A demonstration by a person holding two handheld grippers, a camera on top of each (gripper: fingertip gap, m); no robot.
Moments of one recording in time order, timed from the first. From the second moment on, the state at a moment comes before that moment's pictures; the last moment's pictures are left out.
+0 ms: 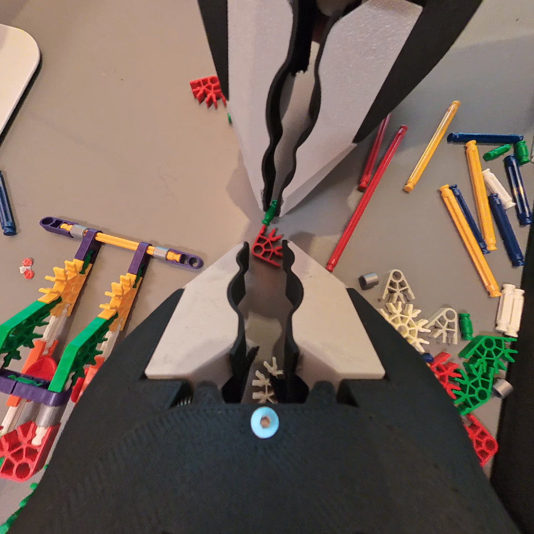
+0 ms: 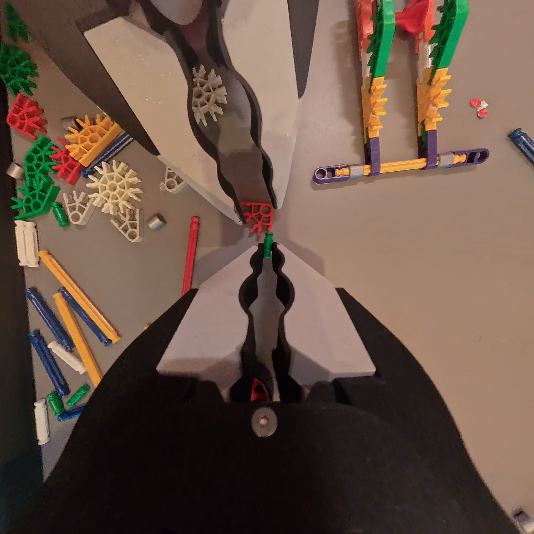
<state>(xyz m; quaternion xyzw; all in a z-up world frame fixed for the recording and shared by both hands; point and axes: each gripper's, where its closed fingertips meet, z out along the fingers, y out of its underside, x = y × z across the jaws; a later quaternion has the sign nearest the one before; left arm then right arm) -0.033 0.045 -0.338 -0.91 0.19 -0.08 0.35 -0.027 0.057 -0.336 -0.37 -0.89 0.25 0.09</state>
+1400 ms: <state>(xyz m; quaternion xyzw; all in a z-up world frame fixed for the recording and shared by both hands) -0.027 0.048 -0.342 -0.90 0.24 -0.11 0.34 -0.030 0.053 -0.338 -0.35 -0.89 0.28 0.07</state>
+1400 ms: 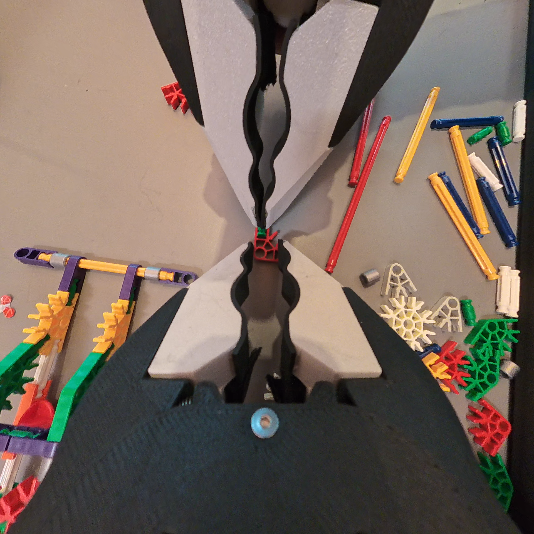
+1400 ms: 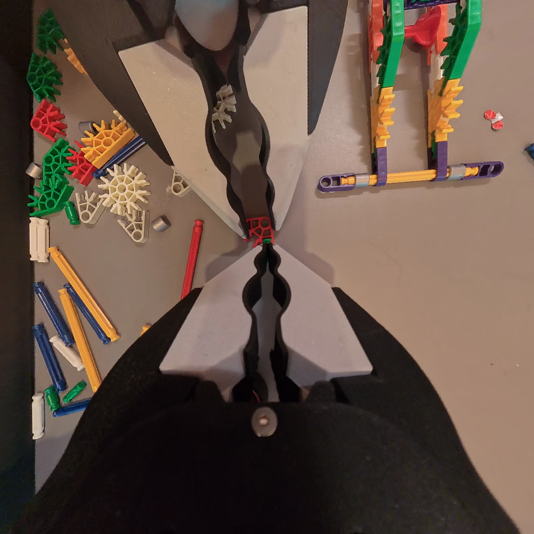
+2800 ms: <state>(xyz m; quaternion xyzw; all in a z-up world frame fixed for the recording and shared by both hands) -0.026 0.045 -0.343 -0.88 0.24 -0.11 0.39 -0.034 0.041 -0.344 -0.46 -0.88 0.12 -0.02</state>
